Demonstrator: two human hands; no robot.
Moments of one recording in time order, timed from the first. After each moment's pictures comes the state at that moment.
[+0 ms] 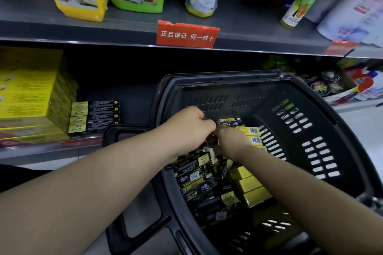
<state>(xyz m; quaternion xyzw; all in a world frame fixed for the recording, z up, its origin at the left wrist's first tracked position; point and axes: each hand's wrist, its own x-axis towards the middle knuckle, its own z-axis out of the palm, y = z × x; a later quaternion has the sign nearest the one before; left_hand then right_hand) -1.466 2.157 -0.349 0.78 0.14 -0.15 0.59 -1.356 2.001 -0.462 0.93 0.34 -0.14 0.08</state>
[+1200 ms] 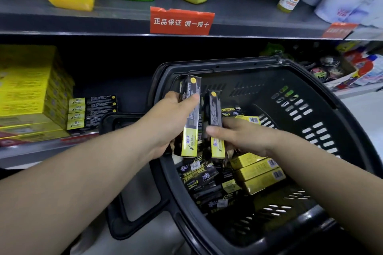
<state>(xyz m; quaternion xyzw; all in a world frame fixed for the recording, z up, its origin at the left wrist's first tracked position) -1.473 2.169 -0.364 0.64 0.23 -0.12 0.73 -1.402 2.002 -0.371 0.78 0.18 -0.48 -0.36</state>
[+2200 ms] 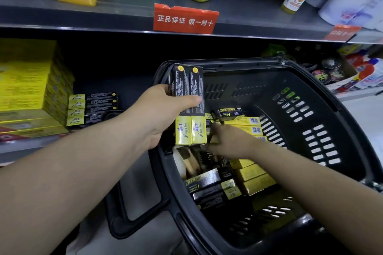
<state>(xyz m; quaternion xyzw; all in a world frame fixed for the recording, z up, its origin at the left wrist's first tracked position) -1.471 2.184 -0.361 0.62 0.26 -0.06 0.74 -1.392 2.008 -0.423 0.91 0.29 -0.29 -0.03</state>
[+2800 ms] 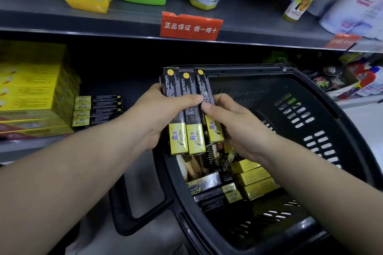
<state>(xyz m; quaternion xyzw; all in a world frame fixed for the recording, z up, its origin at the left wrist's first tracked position) -1.478 2.190 -0.355 0.58 0.27 -0.02 0.77 -1.425 2.038 -0.349 0.74 0.12 -0.35 -0.57</state>
